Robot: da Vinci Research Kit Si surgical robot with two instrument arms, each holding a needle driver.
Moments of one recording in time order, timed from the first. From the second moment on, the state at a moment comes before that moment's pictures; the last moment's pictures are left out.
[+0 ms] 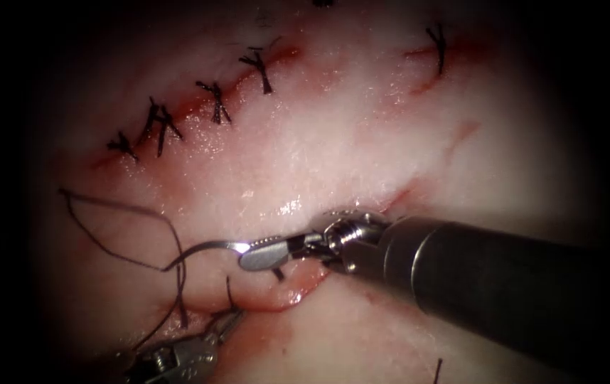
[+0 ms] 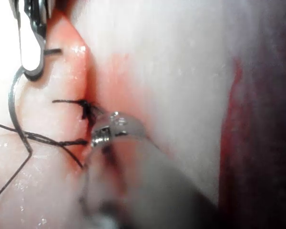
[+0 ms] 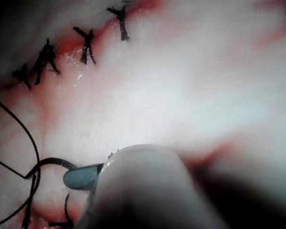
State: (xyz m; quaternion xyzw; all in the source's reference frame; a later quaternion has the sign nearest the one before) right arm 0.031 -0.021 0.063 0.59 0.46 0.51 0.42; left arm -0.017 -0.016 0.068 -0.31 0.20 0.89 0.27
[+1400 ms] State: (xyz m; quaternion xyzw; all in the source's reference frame) right arm 0.030 -0.012 0.058 0.11 0.72 0.21 0.65; left arm -0.017 -0.016 0.068 -0.31 0.20 0.89 0.27
